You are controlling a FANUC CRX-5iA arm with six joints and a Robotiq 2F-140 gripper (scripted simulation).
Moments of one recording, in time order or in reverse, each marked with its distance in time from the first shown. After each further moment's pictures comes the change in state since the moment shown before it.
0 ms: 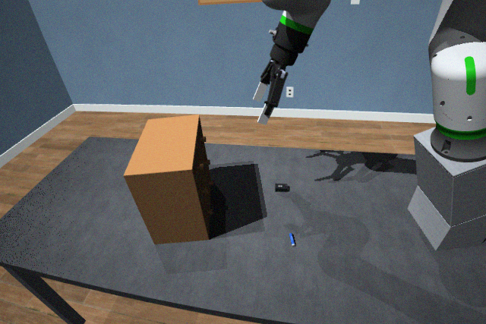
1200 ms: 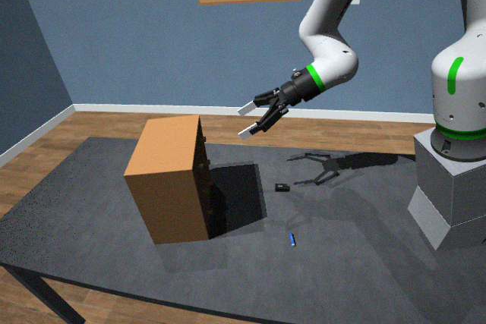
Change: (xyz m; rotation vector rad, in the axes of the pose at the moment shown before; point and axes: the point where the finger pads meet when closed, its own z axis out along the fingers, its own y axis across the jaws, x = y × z) arm -0.035 -0.004 0.070 -0.002 -0.634 0.022
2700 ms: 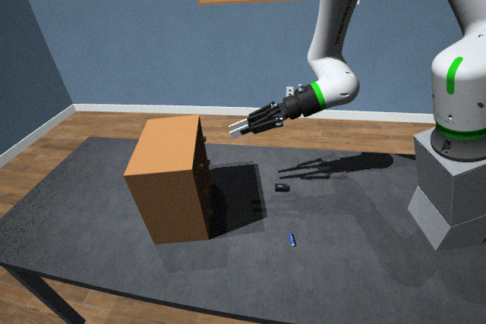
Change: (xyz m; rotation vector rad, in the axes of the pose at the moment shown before) arm 0.009 0.008 0.017 -0.029 -0.181 -0.010
